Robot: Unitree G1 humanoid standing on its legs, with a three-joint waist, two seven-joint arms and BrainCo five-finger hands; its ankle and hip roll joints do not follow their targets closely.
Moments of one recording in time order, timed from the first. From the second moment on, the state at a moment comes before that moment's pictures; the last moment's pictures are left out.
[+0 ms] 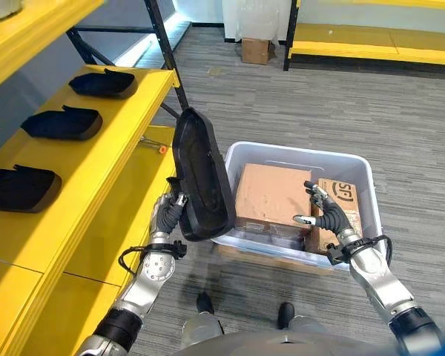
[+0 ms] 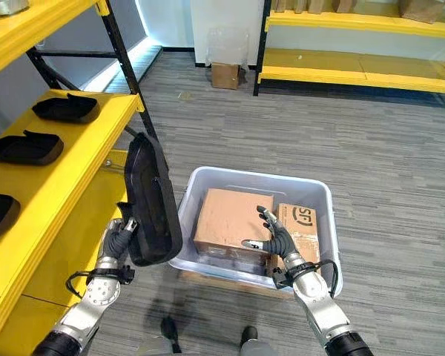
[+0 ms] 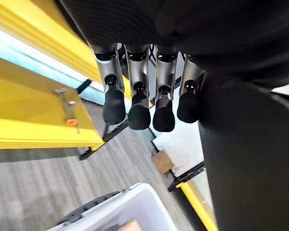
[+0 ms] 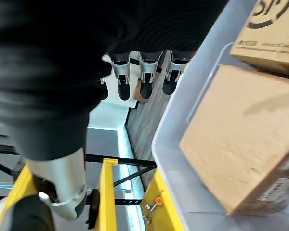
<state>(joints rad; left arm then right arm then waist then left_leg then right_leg) 0.04 0.43 -0.28 0.27 0.11 -0.17 0.50 0.00 -0.48 0.32 0.17 0.21 -0.20 -0.04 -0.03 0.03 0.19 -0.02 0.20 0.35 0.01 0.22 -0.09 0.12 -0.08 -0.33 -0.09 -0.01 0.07</state>
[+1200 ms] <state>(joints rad) 0.15 0.53 -0.21 0.26 0.26 -0.24 0.59 -0.01 -0.42 0.37 -0.01 0.20 -0.13 -0.11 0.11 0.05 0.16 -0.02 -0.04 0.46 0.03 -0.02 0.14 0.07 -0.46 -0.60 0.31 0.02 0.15</state>
